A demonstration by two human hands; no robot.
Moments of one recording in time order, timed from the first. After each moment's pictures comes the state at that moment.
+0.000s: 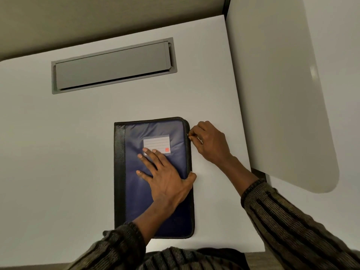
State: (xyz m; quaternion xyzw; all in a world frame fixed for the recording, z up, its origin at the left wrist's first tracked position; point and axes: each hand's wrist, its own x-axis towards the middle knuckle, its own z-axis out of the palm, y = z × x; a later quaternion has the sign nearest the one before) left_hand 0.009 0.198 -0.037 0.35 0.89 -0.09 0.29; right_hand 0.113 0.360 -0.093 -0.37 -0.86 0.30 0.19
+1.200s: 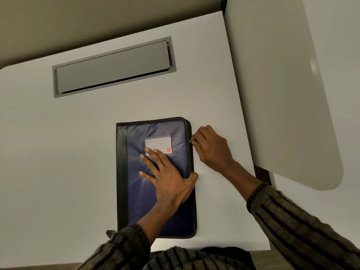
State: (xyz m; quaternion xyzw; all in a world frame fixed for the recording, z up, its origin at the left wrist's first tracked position) left_hand 0.010 0.195 -0.042 0.34 0.89 -0.01 0.30; right_hand 0.122 0.339 -0.097 -0.34 -0.90 0.21 0.19
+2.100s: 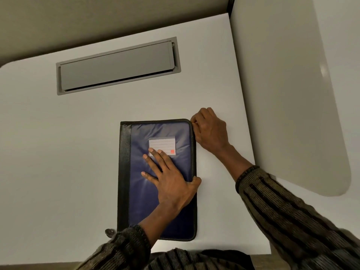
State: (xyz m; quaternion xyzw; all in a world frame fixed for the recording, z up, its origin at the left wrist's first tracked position) left_hand 0.013 0.193 -0.039 0.35 0.89 -0.03 0.30; right_hand 0.081 0.386 -0.089 -0.39 -0.87 0.20 0.22
